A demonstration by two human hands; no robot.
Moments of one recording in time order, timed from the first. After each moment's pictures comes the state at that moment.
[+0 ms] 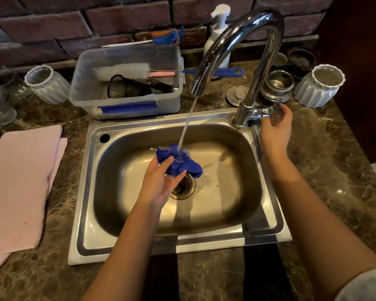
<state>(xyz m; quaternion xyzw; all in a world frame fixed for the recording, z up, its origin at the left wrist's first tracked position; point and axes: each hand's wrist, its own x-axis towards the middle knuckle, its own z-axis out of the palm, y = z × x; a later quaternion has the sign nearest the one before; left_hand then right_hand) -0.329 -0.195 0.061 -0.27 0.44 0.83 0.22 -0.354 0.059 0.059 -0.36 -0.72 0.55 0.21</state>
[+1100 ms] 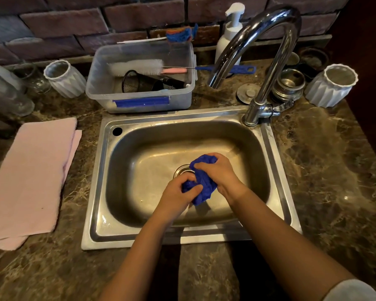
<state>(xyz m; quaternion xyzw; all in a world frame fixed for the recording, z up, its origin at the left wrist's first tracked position) -0.277 -0.208 0.047 0.00 0.73 0.64 0.25 -0.310 -0.077 0.044 -0.31 -0.66 0.68 -0.13</state>
